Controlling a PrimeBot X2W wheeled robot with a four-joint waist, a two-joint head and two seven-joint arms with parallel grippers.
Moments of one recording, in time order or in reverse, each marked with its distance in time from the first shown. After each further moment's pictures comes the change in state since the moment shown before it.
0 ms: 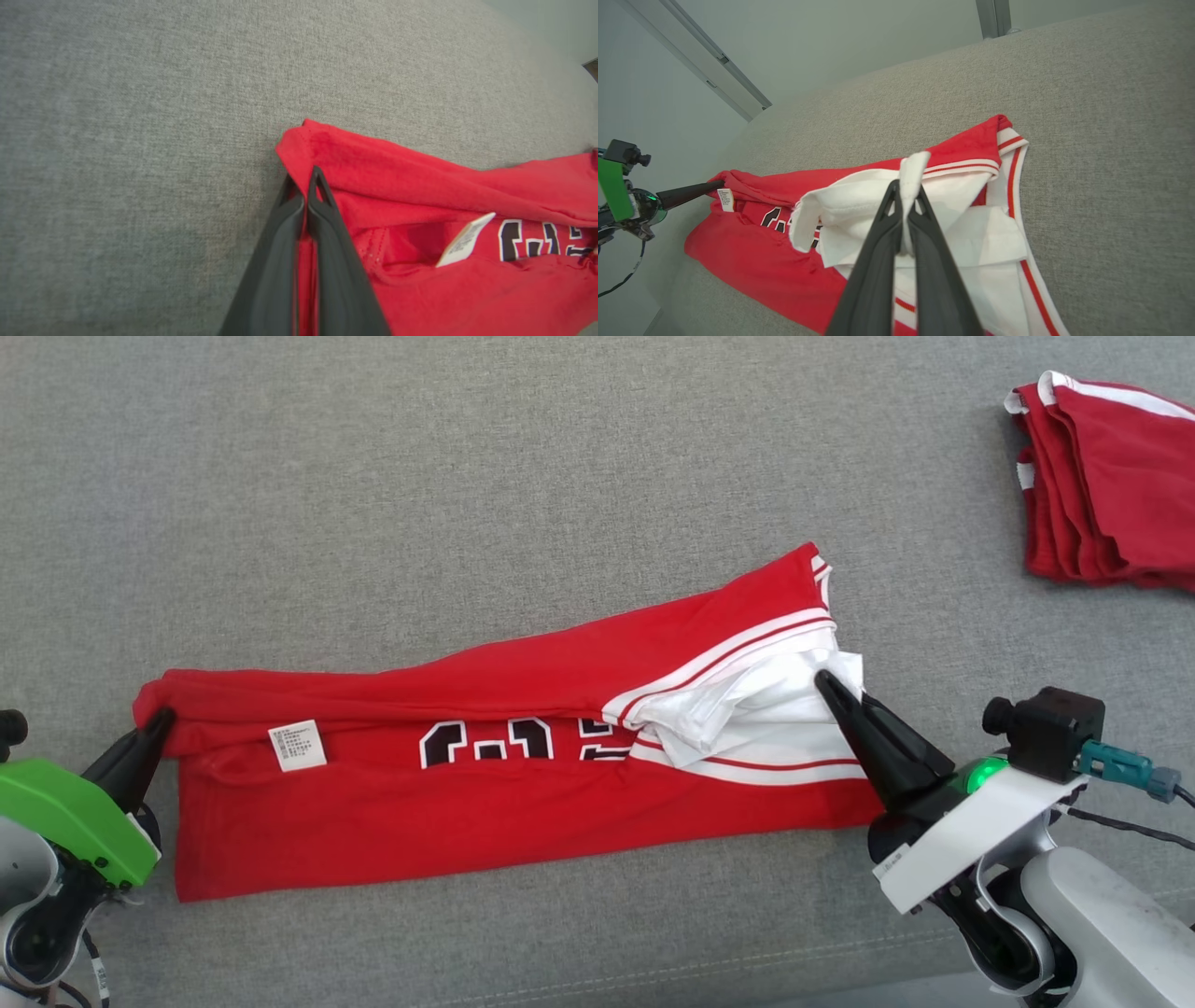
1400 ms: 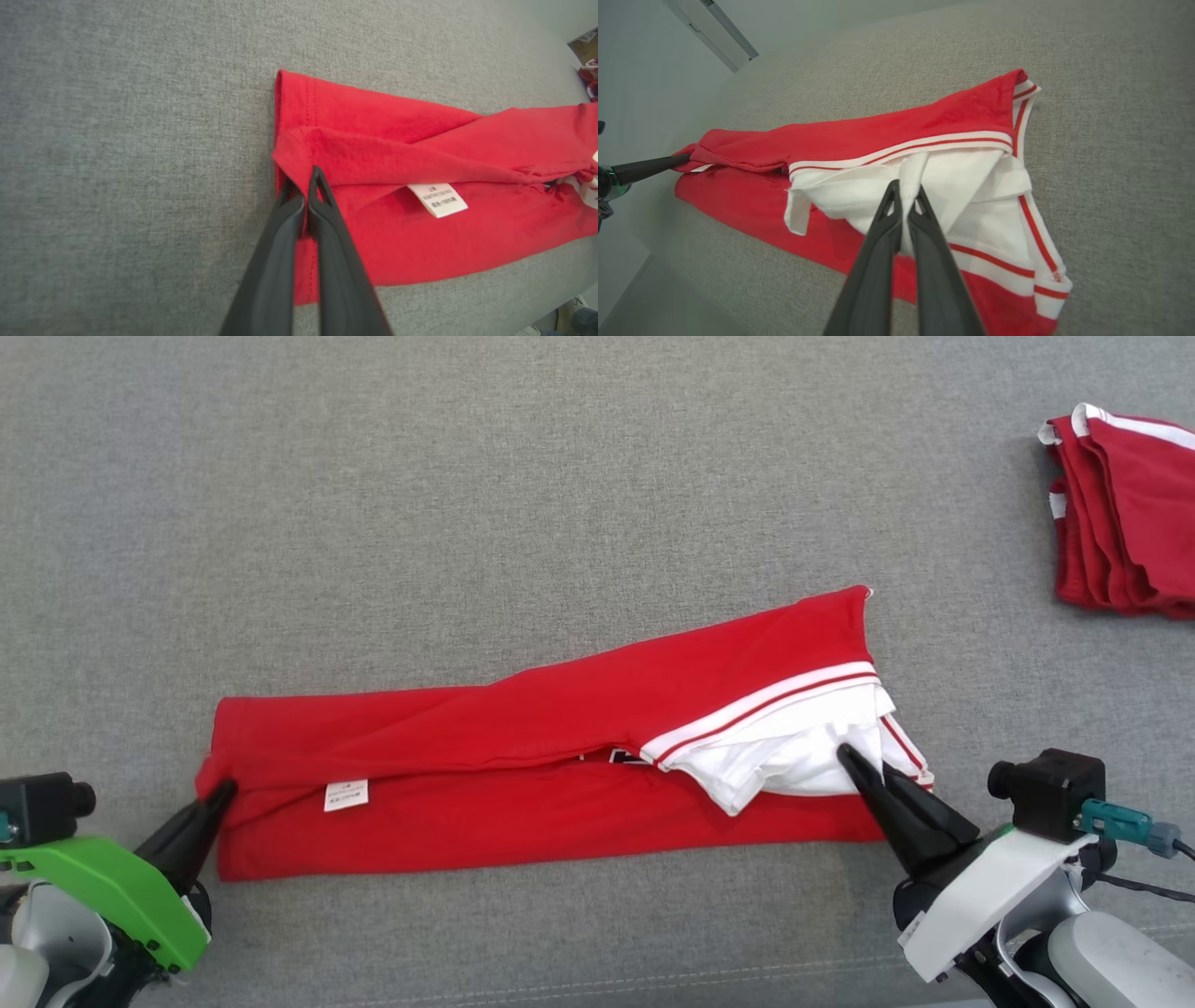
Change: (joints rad) left arm 0.150 0.019 -0.056 -0.132 -0.002 0.002 -0.055; right arm 0.127 -0.077 0.006 -0.090 -0.057 -0.078 0.064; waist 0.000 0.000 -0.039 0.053
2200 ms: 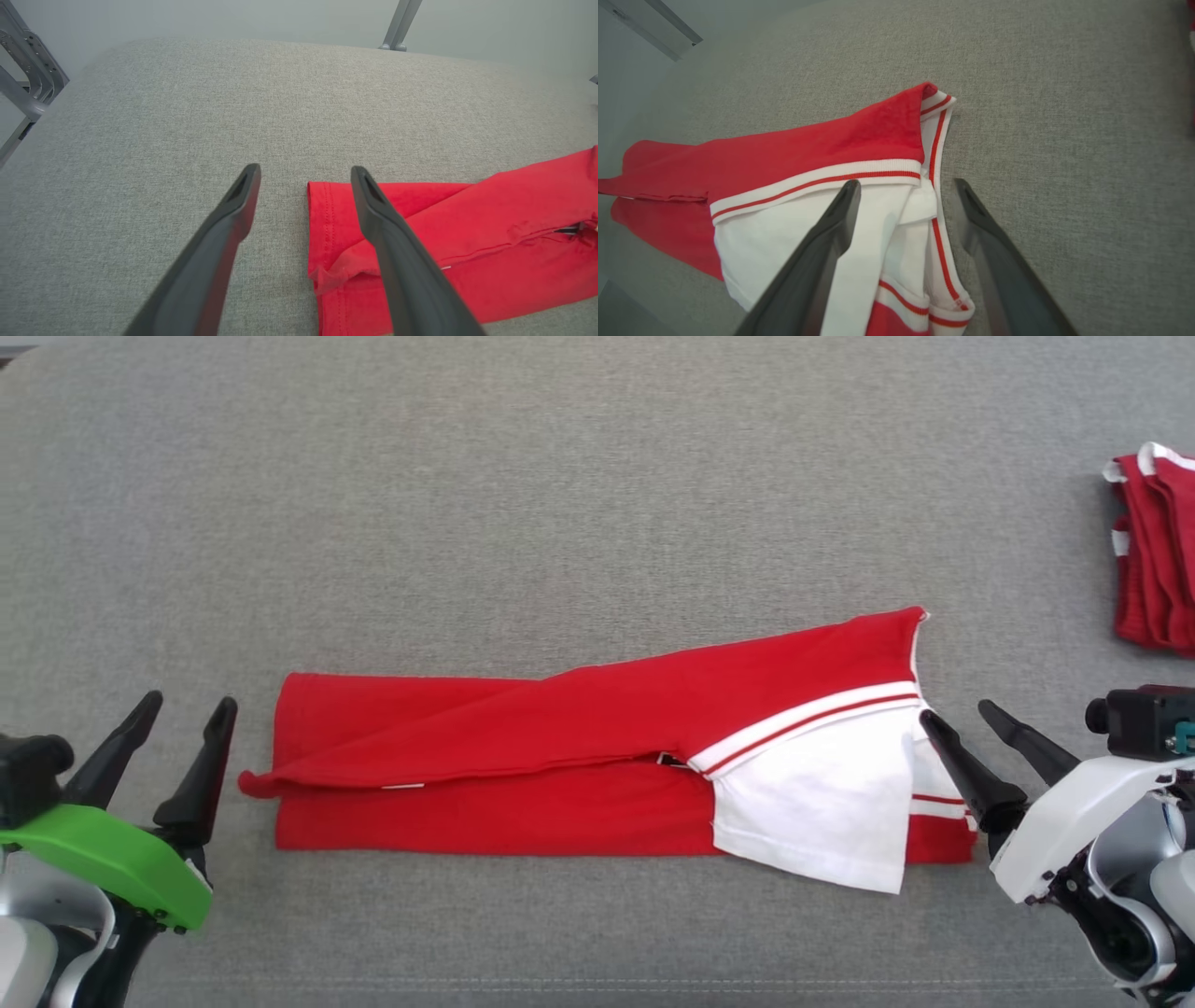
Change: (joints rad) left arm 0.002 0.030 0.039 -0.186 0.201 0.146 -0.128; right arm -0.018 -0.072 -0.149 0.069 0.124 -0.016 0.150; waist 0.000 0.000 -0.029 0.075
